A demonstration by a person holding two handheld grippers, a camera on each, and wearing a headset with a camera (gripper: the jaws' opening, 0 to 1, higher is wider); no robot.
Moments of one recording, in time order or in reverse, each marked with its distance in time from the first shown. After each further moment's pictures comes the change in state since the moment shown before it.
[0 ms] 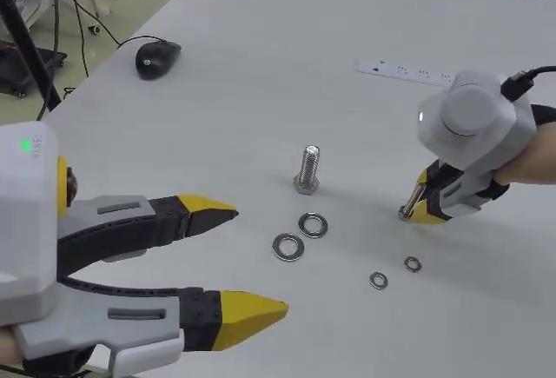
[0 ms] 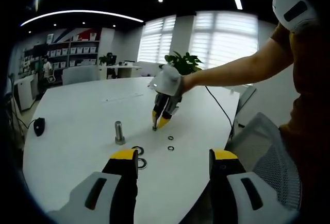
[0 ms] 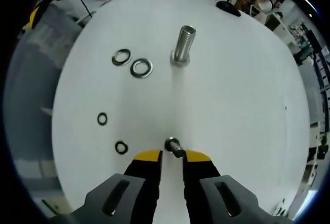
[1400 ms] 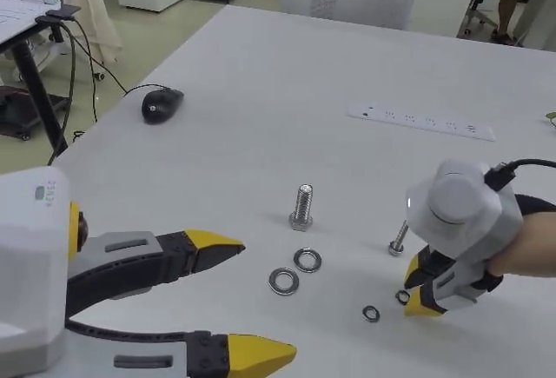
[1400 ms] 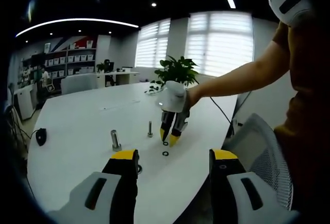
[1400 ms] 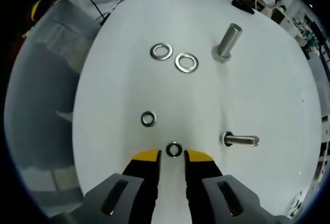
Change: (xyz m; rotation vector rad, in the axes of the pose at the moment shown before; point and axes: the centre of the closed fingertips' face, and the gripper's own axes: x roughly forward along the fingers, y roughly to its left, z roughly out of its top) left arm -0.009 -0.023 0.015 0.055 -0.030 0.002; right arm 0.011 0.065 -0.003 0.034 -0.007 0.104
